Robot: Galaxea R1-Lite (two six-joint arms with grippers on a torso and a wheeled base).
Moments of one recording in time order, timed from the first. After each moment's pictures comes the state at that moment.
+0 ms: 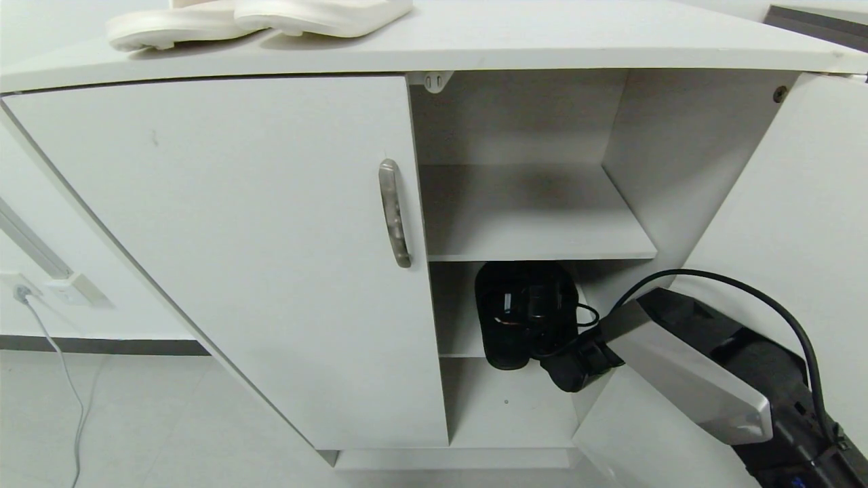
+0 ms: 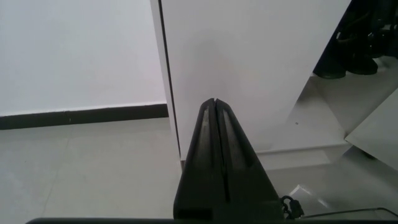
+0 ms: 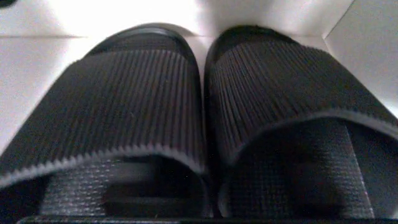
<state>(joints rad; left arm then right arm) 0.00 0.00 0.00 0.00 -0.06 0.02 0.57 2.60 -1.60 -0.89 -0.62 0.08</state>
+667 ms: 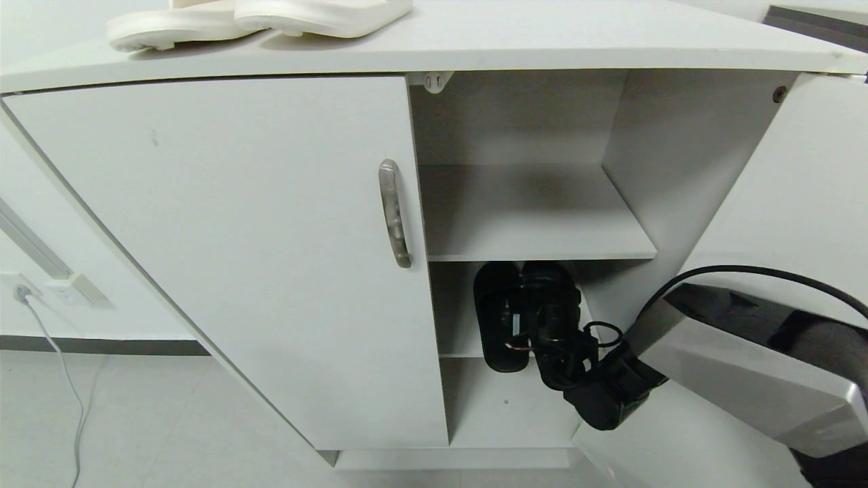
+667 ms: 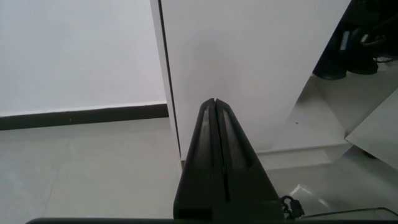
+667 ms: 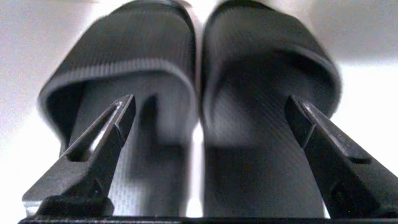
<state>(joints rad) 0.00 0.00 0.00 0.00 -0.06 0.02 0.63 2.40 -1.18 -1.04 -0.63 0.09</state>
